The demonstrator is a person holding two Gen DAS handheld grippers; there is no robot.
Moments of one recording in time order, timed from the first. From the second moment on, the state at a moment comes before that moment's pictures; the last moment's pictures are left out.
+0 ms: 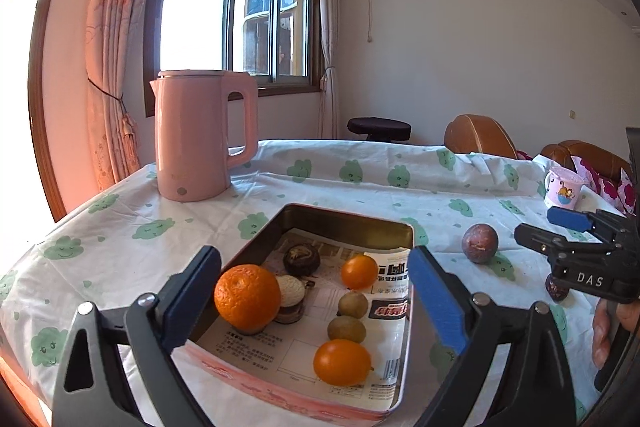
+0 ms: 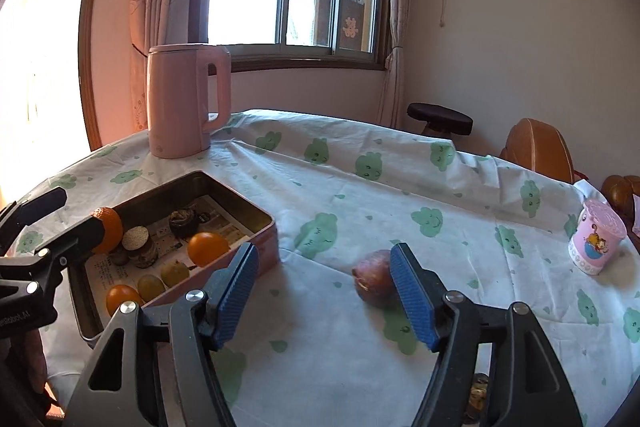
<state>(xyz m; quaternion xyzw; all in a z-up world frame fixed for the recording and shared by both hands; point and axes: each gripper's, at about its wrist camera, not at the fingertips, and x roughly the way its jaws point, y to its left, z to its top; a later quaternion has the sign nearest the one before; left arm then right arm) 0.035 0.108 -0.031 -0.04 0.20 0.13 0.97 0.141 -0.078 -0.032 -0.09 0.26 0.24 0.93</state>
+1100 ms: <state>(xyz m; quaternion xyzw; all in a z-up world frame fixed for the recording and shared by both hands) 0.134 -0.003 -0.032 0.03 0.28 0.02 0.96 0.178 -0.166 -0.066 -0.04 0.38 0.20 0.90</state>
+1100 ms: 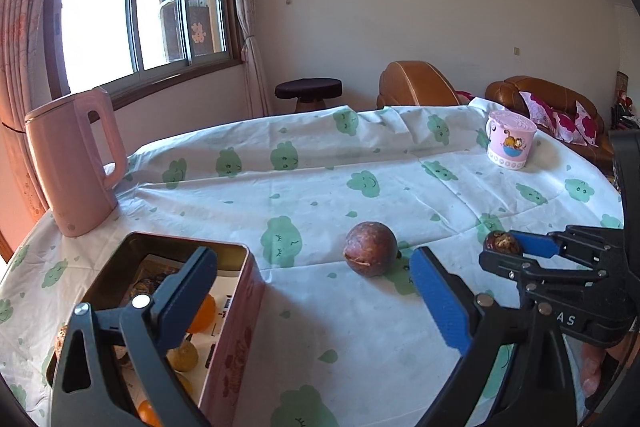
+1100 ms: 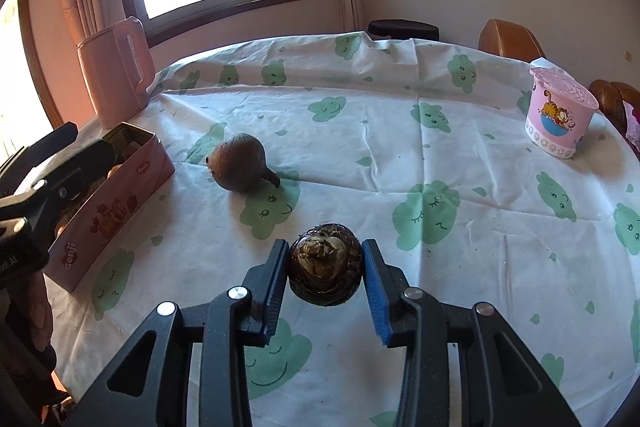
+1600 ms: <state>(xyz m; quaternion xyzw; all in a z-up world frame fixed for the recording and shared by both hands) 0.210 -0.028 -0.076 0.01 0.37 -0.02 0.93 0.216 -0.171 -0.069 -0.01 0.37 0.14 0.92</state>
